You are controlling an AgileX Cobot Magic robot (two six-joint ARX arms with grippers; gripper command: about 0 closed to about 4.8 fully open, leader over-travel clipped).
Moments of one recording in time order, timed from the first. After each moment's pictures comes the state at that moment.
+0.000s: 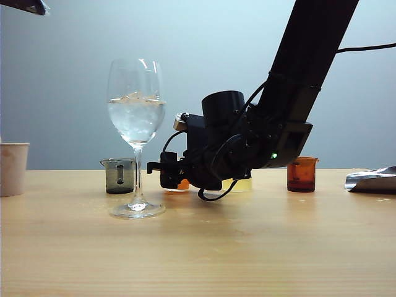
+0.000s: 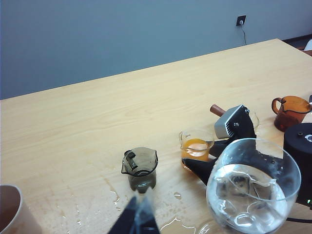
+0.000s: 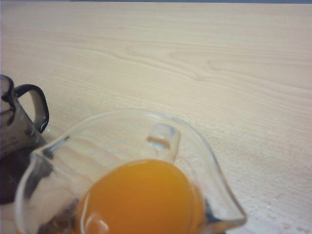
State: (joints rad) left arm -0.27 0.79 0.77 -0.21 0.11 0.10; right arm 0.62 2.30 1.27 0.83 0.05 0.14
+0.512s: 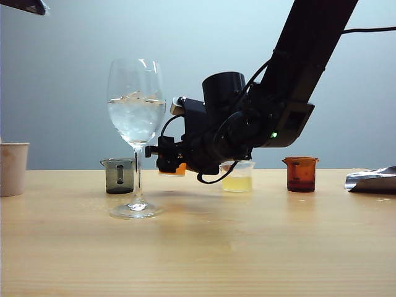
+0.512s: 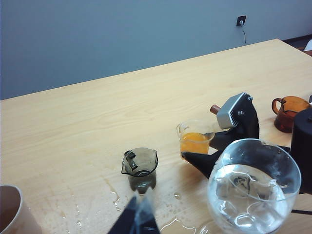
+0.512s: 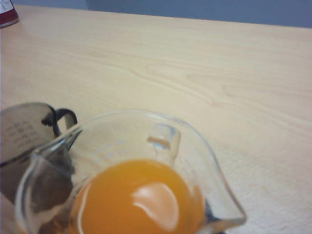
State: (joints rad) left arm -0.27 0.79 0.77 -0.21 0.11 0.10; right arm 0.62 2.23 1.27 0.77 0.00 0.11
